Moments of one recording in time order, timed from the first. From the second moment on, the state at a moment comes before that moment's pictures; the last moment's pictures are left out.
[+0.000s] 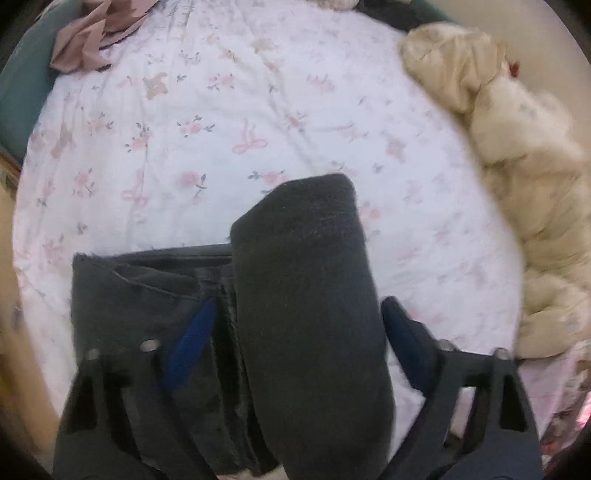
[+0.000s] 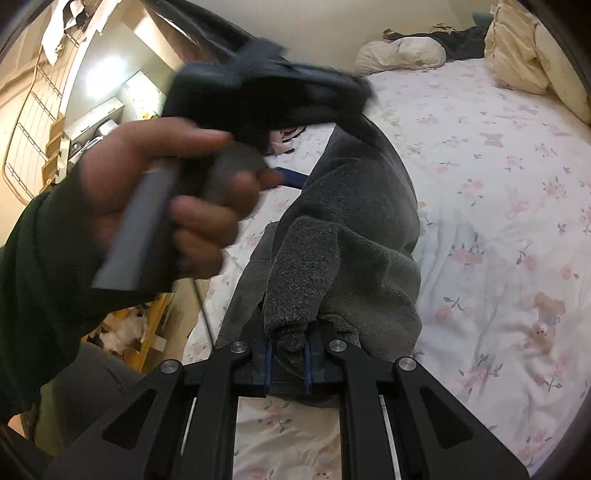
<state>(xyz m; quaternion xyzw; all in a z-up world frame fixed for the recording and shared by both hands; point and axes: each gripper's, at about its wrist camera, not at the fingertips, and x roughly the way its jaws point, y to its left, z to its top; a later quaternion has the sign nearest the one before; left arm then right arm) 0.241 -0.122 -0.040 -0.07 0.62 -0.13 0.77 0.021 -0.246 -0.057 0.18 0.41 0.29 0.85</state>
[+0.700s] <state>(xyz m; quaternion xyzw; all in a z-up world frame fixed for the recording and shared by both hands) 0.230 0.036 -0.039 0.02 0.61 -0.12 0.78 0.035 -0.087 -0.060 0.09 0.46 0.40 0.79</state>
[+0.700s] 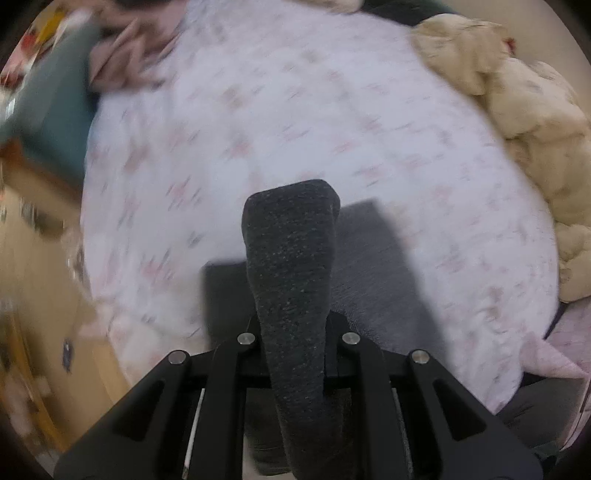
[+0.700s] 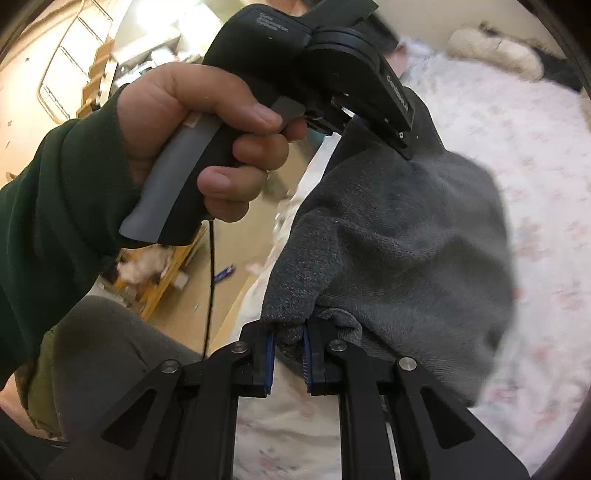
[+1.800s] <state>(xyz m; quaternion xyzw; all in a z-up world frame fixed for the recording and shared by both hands) 0.224 0.119 -0.070 0.08 0.57 -0.04 0.82 0.069 -0.013 -0.152 -0.07 0.58 0.34 0.74</state>
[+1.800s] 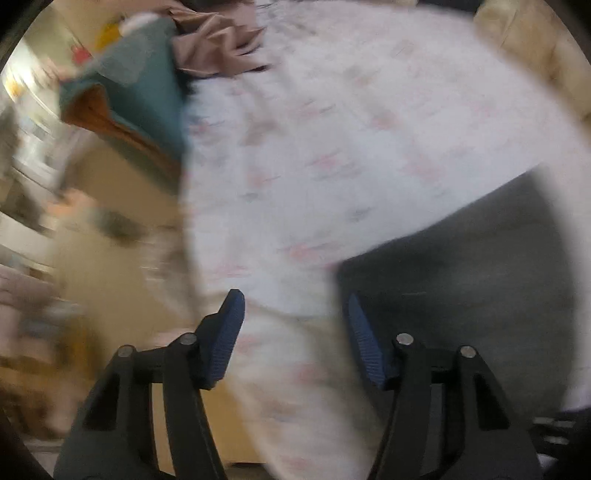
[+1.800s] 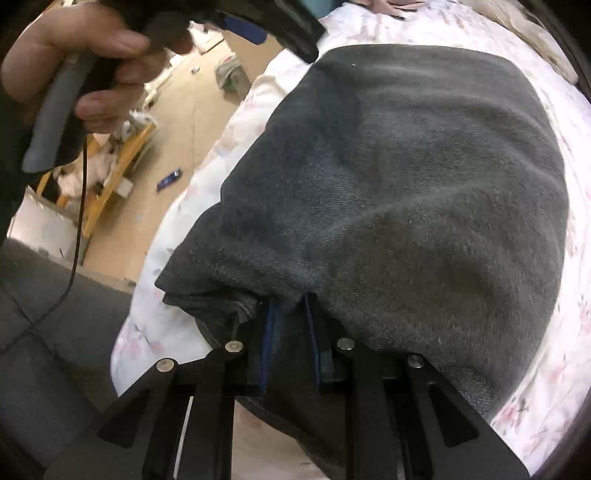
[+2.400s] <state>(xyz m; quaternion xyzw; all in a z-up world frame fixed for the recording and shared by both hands) 0.216 0.069 -0.139 0.13 0.66 -0.10 0.73 0.027 -0.214 -0.132 0.33 0.55 0.21 0.74</state>
